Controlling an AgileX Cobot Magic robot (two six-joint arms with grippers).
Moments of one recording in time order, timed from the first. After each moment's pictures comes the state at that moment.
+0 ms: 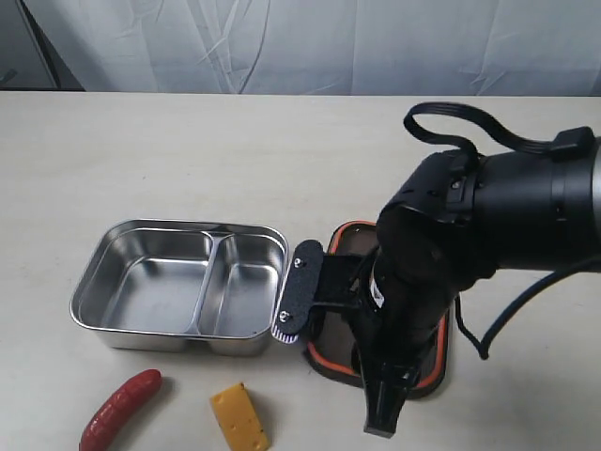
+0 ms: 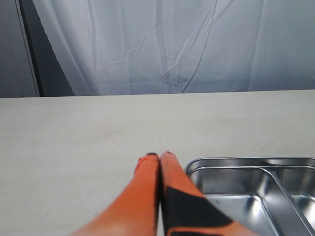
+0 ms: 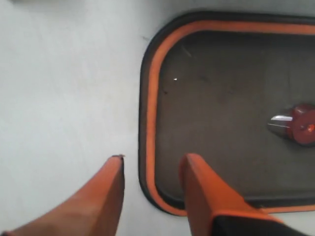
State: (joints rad) left arm -0.01 0.01 -0.01 -0.02 0.19 -0.04; right arm 0.88 1.63 -0.88 -0.06 0.79 -0.45
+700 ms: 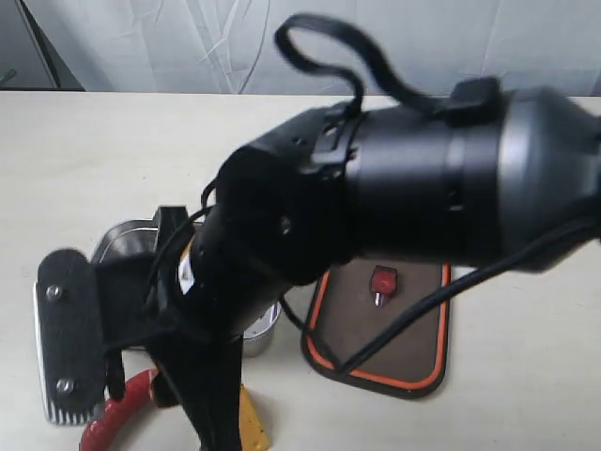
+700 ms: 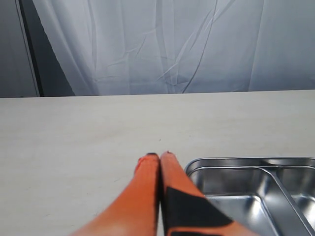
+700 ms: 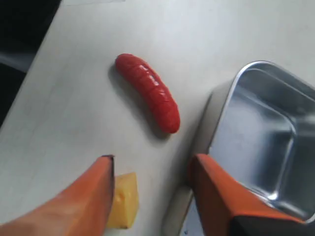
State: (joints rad) left arm -0.01 0.01 -0.01 -0.02 0.19 -0.04; right arm 1.11 1.72 -1.20 0.27 0.65 -1.06
